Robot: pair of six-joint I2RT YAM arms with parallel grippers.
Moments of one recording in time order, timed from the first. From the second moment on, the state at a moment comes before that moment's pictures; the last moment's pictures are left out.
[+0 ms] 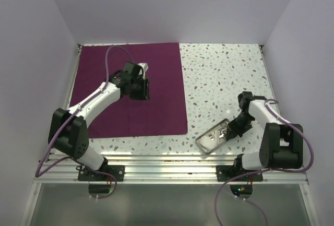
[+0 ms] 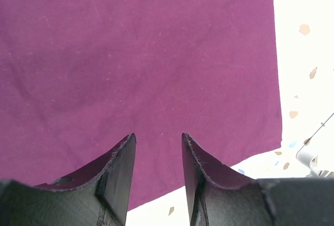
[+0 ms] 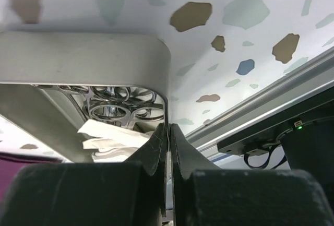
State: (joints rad) left arm -0.43 1.56 1.19 -0.61 0.10 -0.35; right arm -0.06 1.40 0.75 -1.06 -0.05 0.93
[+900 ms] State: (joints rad) left arm -0.19 1.46 1.21 -0.70 -0.08 -0.42; right arm 0.56 2.28 2.05 -1.11 -0.10 1.29
